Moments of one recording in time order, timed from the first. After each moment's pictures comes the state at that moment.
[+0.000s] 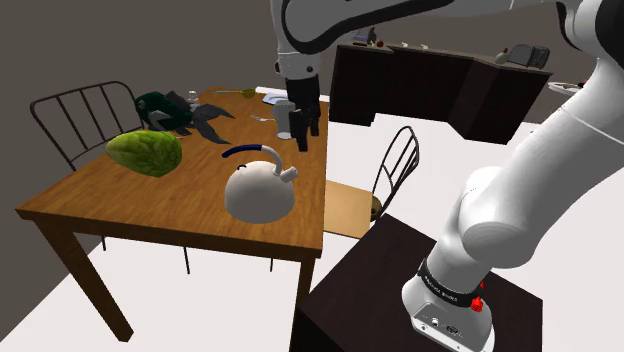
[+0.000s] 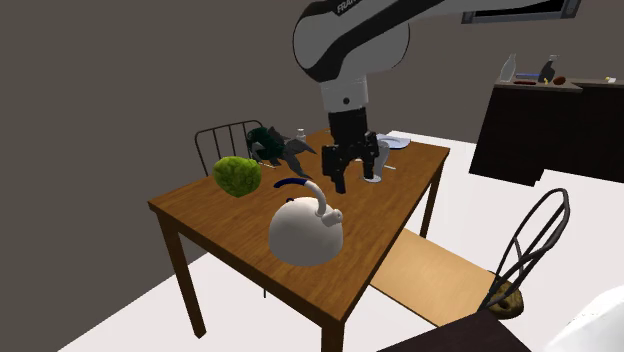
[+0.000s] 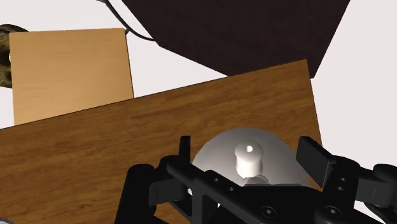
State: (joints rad) arm 0.16 -0.26 0.04 -2.18 -0.06 1.70 -0.18
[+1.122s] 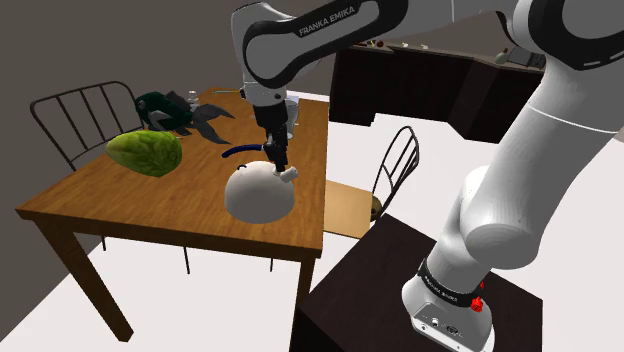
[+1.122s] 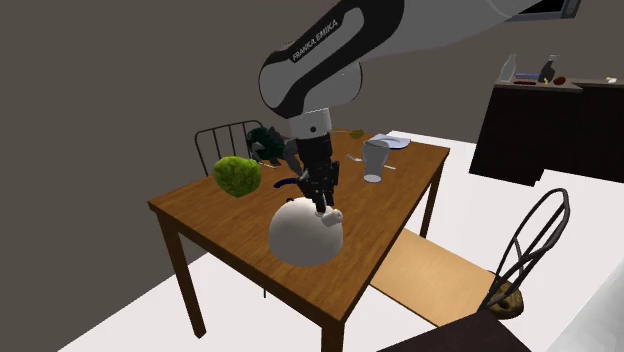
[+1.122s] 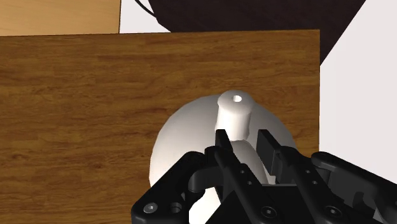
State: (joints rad) arm 0.21 -0.05 0.08 -2.10 -0.06 1.82 -0.27
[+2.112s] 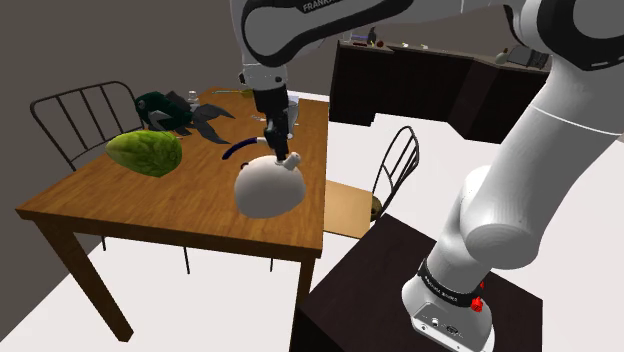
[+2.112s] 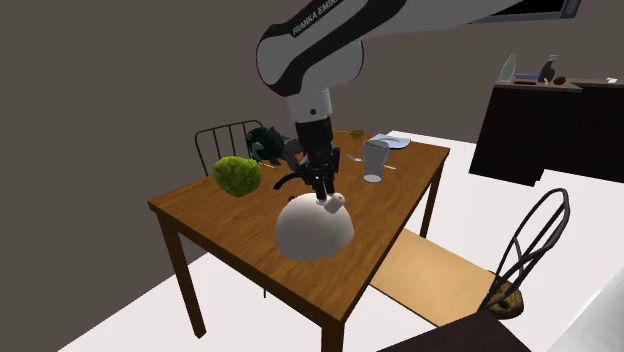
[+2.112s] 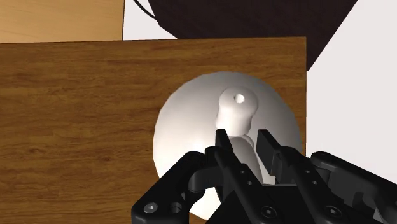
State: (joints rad) arm 0.21 -0.08 0.08 -2.04 -0.06 1.74 -0.28
